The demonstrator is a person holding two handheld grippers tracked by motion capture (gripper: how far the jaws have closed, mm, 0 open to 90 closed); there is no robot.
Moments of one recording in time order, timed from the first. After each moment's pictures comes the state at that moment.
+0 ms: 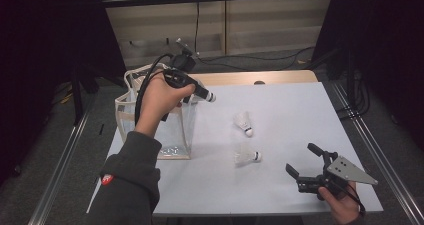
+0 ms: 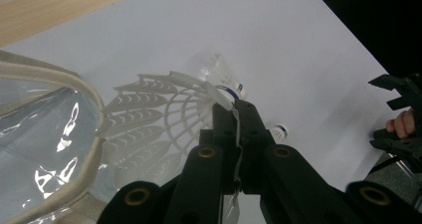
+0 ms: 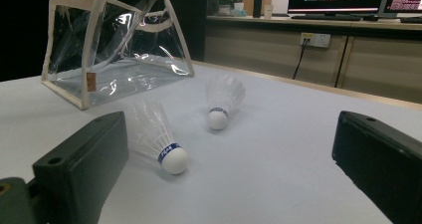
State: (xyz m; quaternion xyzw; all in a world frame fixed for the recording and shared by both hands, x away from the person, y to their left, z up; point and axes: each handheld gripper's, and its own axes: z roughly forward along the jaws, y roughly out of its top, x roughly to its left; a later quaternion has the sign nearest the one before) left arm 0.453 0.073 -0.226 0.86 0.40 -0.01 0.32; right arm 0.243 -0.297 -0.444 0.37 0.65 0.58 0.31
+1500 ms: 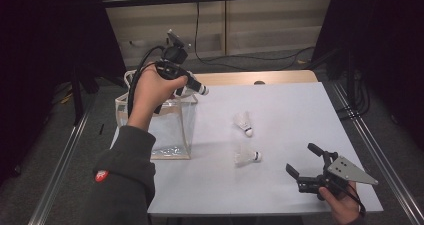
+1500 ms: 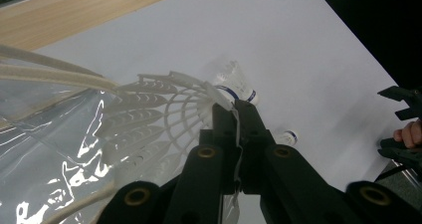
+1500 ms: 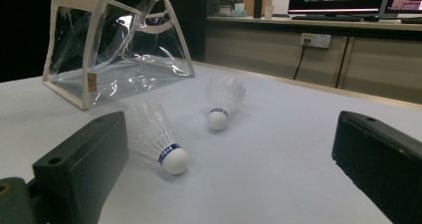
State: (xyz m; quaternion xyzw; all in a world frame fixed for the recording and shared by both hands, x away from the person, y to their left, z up) left arm 0.464 0.088 -0.212 0.85 0.42 0.00 0.32; right arm 0.243 -0.297 -0.444 0.37 0.65 0.59 0.31
